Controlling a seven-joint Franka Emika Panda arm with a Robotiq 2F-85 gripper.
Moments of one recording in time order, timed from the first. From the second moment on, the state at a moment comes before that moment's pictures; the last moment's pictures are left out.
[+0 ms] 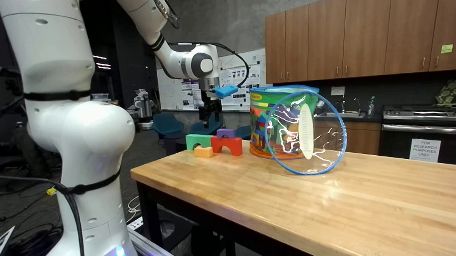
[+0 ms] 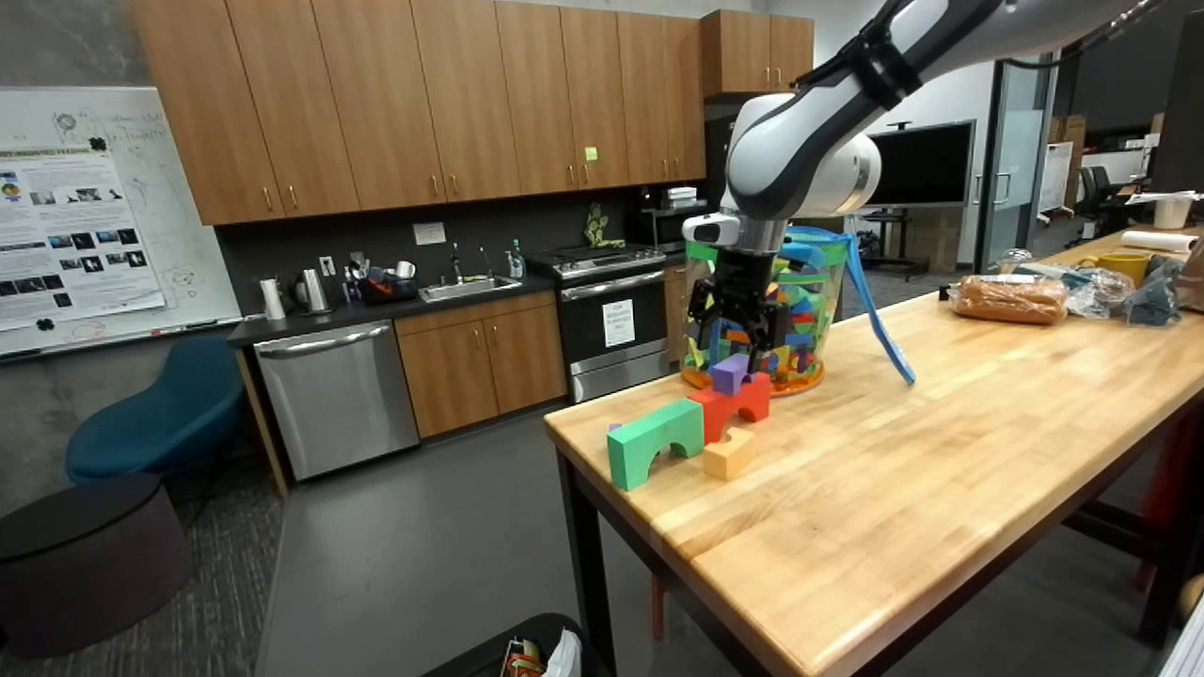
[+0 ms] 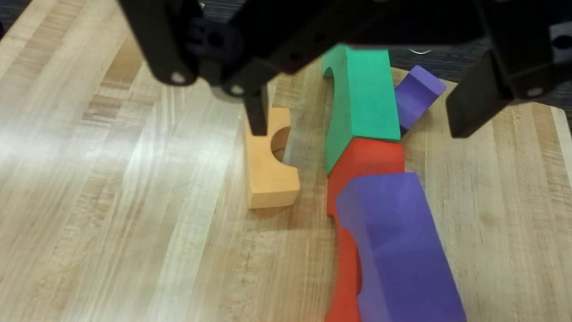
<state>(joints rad) 0.10 -0.10 0.01 -2.29 0.13 2.37 -1.64</state>
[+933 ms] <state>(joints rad) 0.05 0.04 0.01 -2.16 -0.07 2.38 -1.64</state>
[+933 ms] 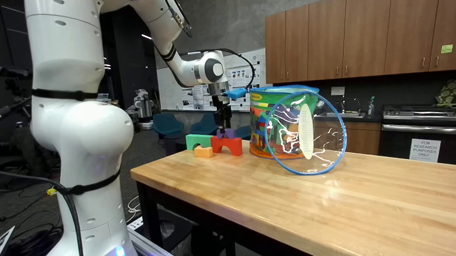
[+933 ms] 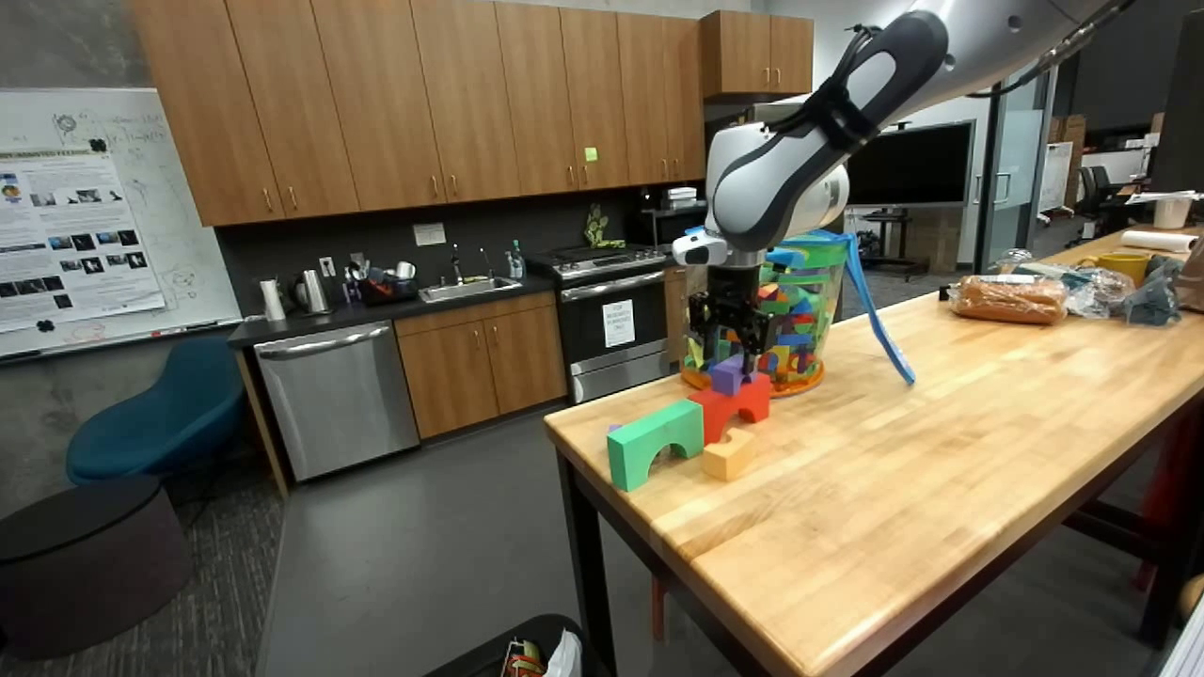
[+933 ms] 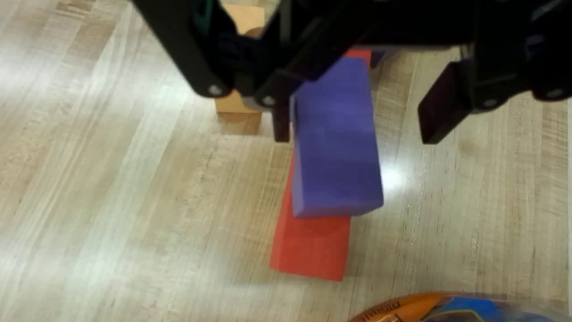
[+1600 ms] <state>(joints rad) 0.04 0.03 0.02 -2.15 -0.06 2.37 -1.60</state>
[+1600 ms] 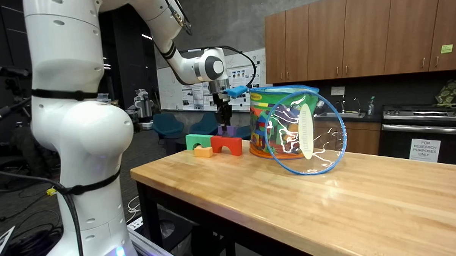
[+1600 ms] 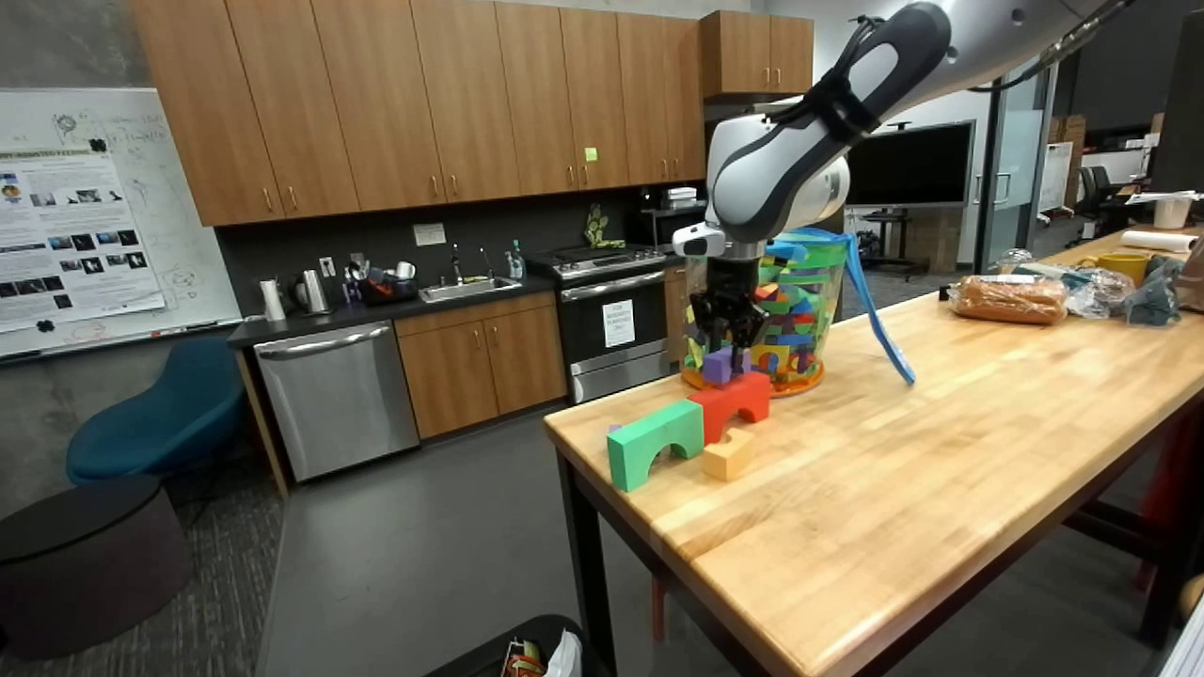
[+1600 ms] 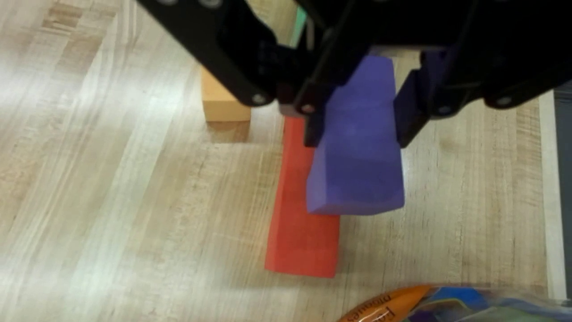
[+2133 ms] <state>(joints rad) 0.07 -0.03 0.07 -2.22 0.04 2.38 -1.51</state>
